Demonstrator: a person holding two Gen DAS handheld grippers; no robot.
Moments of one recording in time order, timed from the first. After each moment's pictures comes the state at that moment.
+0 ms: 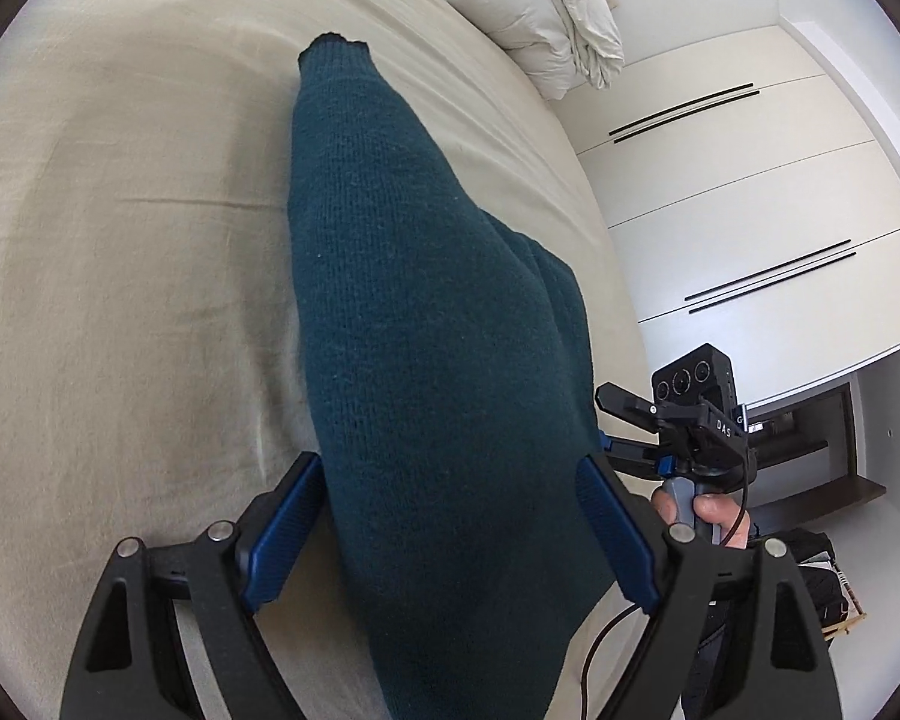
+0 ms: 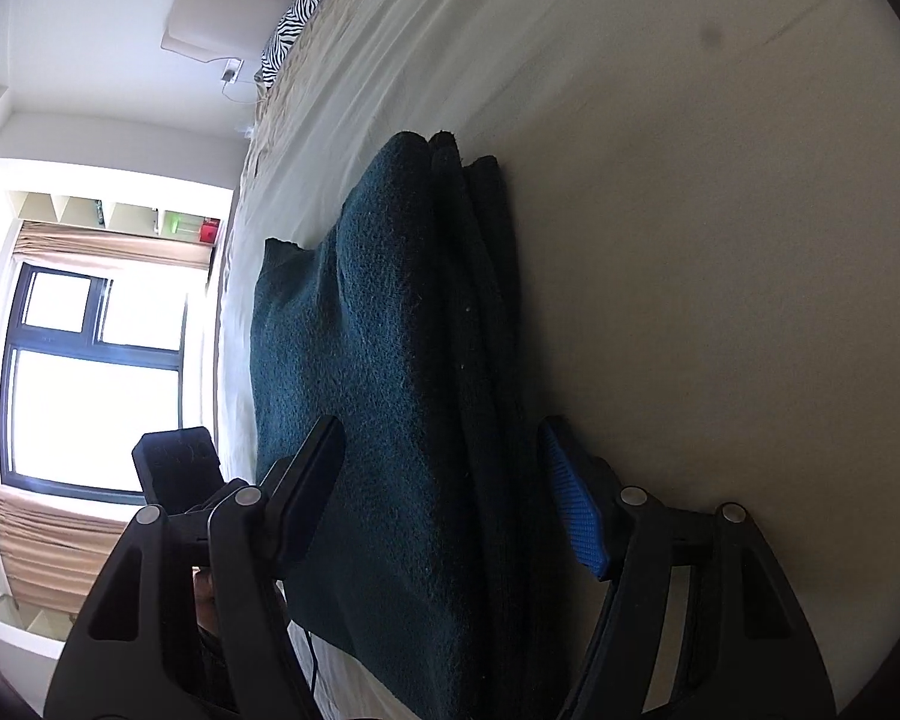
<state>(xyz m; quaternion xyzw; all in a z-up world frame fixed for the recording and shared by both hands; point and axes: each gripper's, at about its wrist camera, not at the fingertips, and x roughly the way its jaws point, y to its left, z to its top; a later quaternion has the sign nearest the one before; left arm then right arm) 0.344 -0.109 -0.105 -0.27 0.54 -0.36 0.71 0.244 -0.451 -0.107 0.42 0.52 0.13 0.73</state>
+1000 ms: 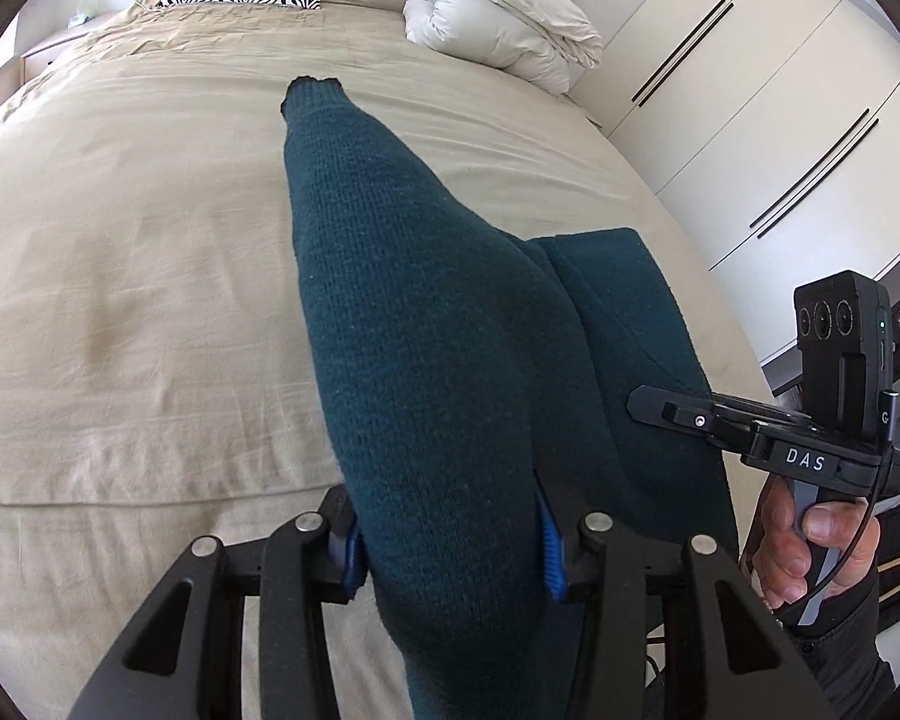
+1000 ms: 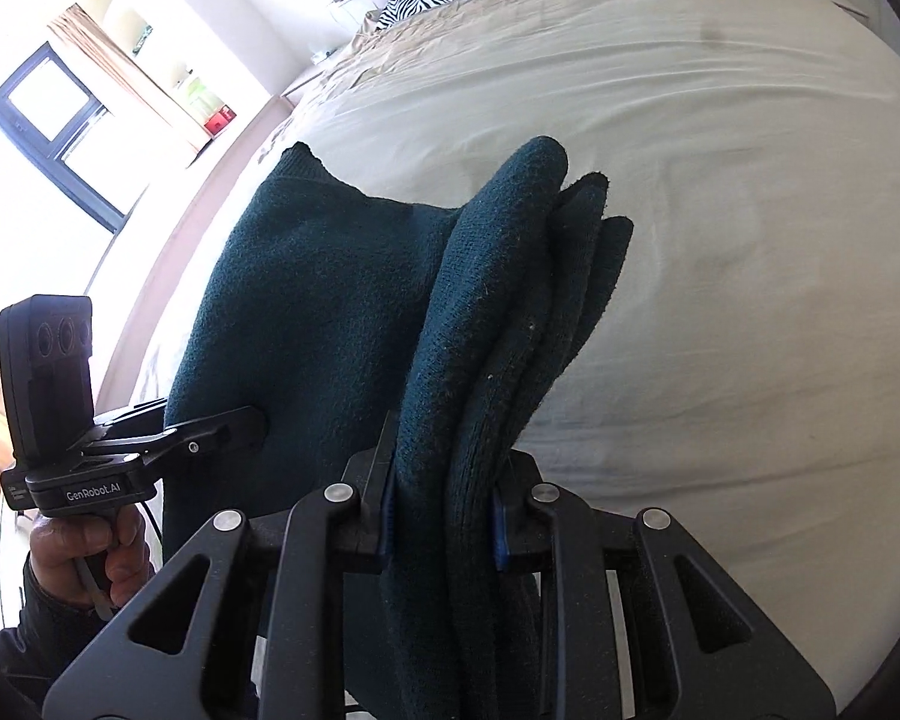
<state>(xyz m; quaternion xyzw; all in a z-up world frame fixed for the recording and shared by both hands) 0.148 0.014 0.021 -0.10 0.51 -0.28 0.81 0.106 -0.218 0.038 0.17 0.49 0.13 0.84</state>
